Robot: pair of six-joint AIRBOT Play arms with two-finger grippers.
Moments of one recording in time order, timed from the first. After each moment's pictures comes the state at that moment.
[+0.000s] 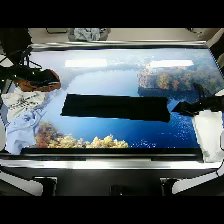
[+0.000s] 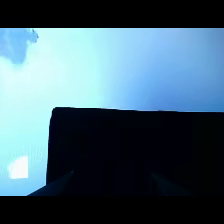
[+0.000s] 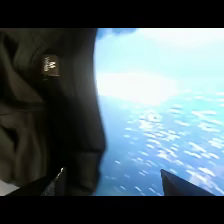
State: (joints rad) left arm 0.14 -1.74 1.91 1.10 -1.37 -1.44; right arm -0.51 -1.83 1.48 -0.99 1.38 0.96
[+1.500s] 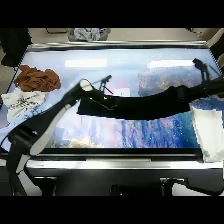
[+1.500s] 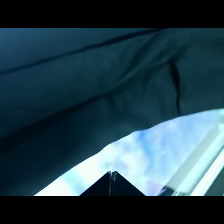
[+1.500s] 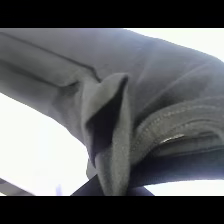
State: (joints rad) left arm -0.49 -1.97 1.77 0.73 -1.11 -1.41; right arm -0.33 -1.40 1.49 -1.03 1.48 1.07
